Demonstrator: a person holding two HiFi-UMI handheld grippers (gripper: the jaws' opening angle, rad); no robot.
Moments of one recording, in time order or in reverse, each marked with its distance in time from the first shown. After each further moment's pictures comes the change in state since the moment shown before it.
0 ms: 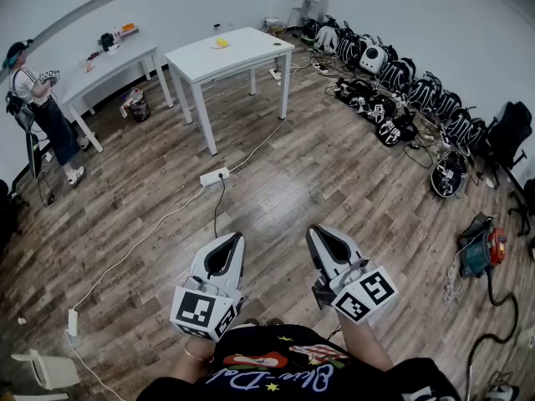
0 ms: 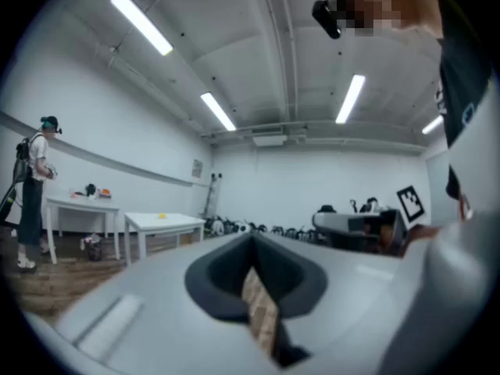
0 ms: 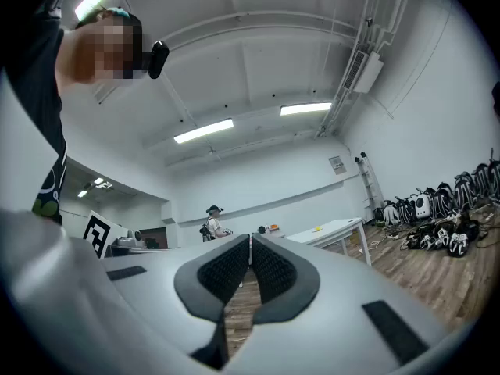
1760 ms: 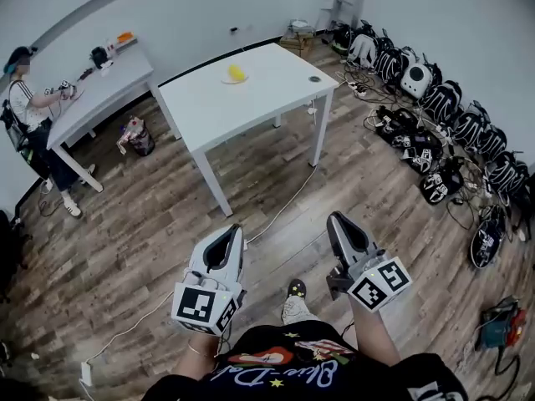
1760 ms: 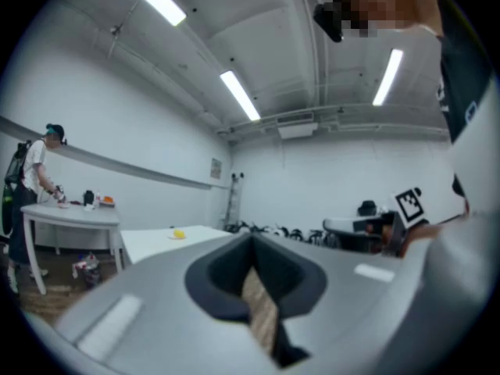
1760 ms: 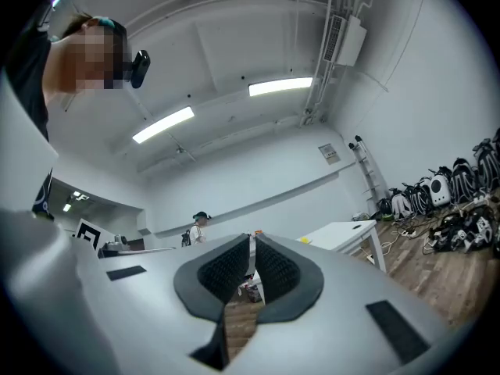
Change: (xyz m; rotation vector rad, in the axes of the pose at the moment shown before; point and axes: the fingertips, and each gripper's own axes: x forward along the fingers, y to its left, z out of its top) left arm 0.507 0.413 0.040 0.019 -0.027 0.124; right arm 0.515 -0.434 0.022 0.071 -0.005 -0.014
